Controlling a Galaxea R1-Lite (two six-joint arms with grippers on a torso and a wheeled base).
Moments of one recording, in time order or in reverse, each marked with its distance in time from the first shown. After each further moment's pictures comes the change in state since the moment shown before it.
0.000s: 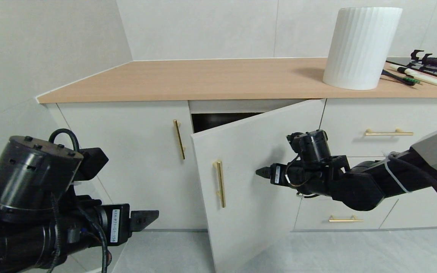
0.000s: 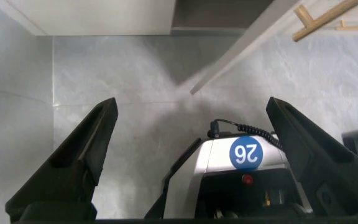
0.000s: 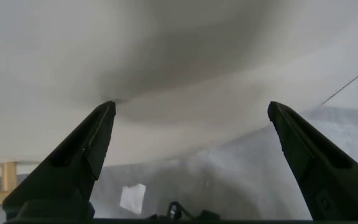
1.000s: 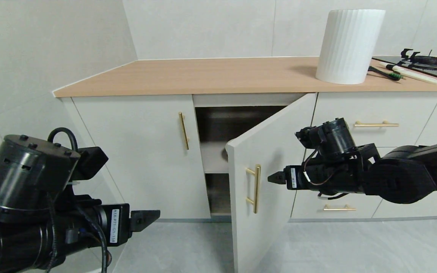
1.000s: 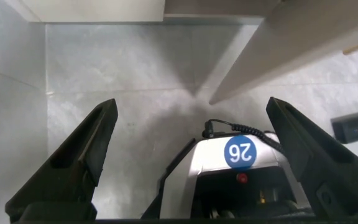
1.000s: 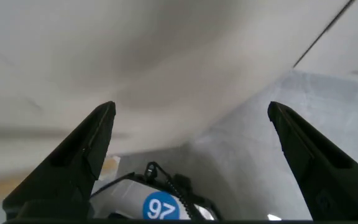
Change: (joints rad) left arm -0.005 -0.011 -0.001 -0.002 -0.015 0.000; right arm -0.006 -0.169 0.024 0.265 0.017 -0.140
